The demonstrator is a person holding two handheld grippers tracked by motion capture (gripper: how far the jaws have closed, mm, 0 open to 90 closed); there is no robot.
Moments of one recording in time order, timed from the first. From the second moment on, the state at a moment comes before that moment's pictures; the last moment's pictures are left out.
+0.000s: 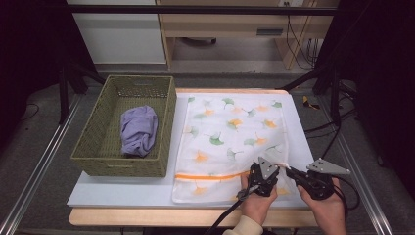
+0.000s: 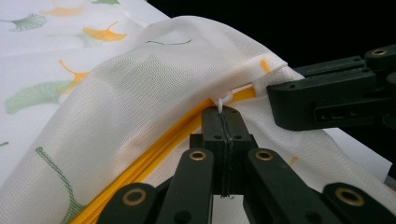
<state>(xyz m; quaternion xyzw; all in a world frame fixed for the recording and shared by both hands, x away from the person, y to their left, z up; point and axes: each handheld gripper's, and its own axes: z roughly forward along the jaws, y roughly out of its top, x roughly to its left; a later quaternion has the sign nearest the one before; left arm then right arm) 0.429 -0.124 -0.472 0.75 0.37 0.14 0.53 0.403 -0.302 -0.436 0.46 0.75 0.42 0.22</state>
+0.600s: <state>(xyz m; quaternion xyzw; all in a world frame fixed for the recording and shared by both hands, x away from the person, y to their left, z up) 0.427 -0.123 -0.470 0.74 0.39 0.14 0.53 0.401 -0.298 -0.437 0.48 0.74 0.41 0.23</state>
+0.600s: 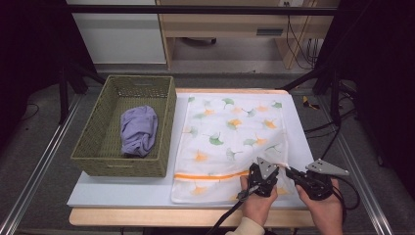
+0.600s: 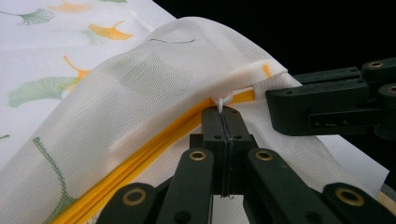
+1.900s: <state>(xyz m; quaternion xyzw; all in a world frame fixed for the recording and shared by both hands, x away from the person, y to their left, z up) 0.421 -0.097 -0.475 0.74 0.41 0.16 0.51 0.401 -0.306 -0.437 0.49 0.74 0.40 0.24</state>
